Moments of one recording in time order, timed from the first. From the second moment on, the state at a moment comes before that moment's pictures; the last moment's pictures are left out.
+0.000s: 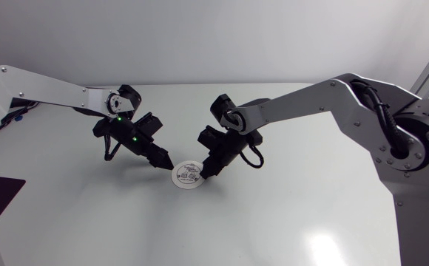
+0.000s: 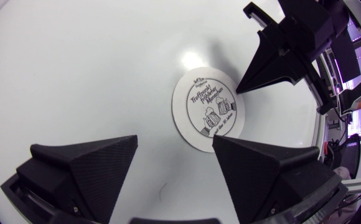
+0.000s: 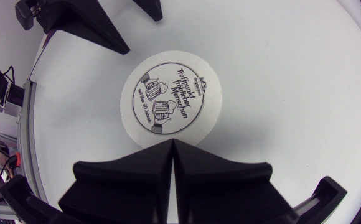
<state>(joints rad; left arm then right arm) -0.17 2.08 1.39 -0.71 0.47 0.56 0.55 2.22 1.56 -0.54 -0.46 -0.39</state>
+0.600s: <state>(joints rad) -0.19 2.25 1.62 -1.03 0.62 0.55 0.55 2.22 1.56 -0.54 -0.46 -0.39</state>
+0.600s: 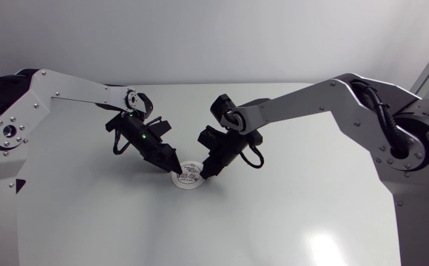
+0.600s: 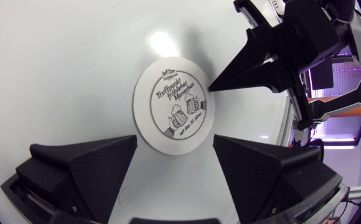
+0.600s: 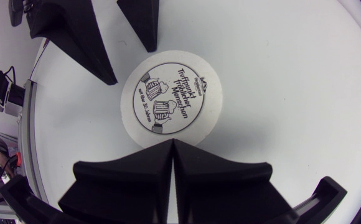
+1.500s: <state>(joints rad) -0.25 2.27 1.66 -1.08 0.70 0.53 0.55 2.22 1.56 -0.54 -0.47 -0.39</state>
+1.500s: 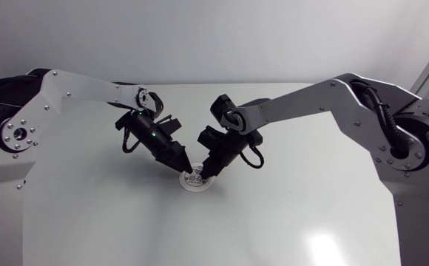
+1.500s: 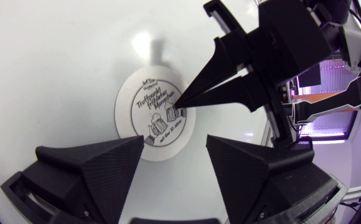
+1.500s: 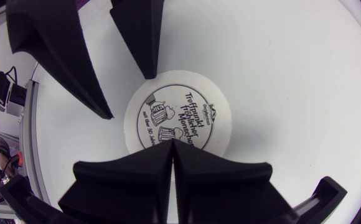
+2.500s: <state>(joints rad) -0.33 2.23 1.57 -0.83 0.44 0.50 0.45 2.08 1.50 -0.54 -0.50 -0.39</state>
